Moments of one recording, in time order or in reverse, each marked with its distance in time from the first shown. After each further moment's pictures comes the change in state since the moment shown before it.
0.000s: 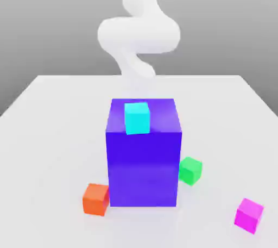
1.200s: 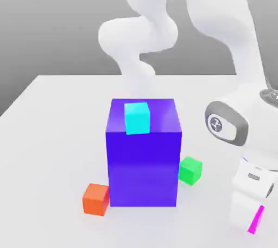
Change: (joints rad) arm 0.326 1.167 0.135 -0.063 -0.207 0.486 -0.200
